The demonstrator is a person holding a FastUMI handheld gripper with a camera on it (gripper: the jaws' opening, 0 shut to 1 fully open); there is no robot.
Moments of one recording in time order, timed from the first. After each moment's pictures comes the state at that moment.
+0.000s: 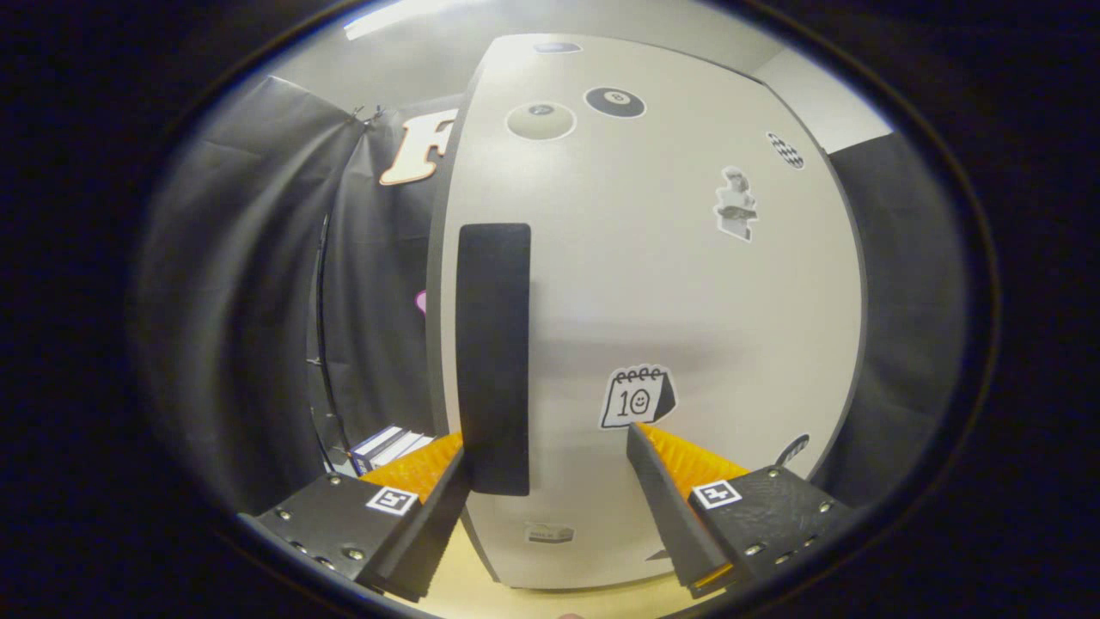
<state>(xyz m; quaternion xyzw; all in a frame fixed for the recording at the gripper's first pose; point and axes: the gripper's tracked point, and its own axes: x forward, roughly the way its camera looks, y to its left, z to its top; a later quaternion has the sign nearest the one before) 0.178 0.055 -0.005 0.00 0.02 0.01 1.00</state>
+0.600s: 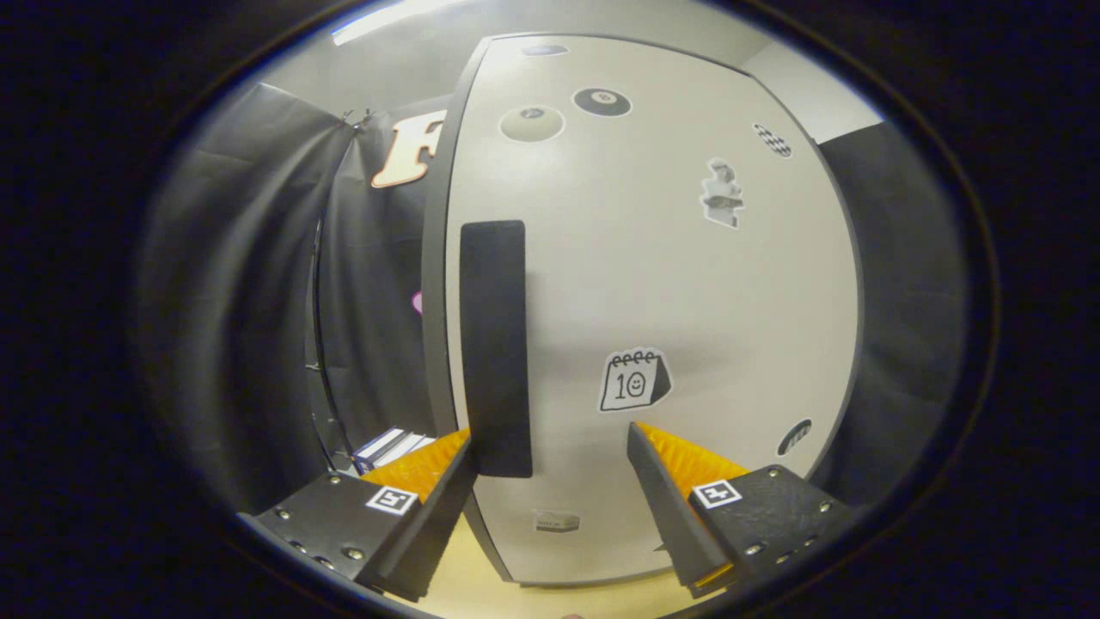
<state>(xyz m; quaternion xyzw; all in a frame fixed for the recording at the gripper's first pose) 0.162 0.053 -0.008 0.01 0.03 0.01 1.00</state>
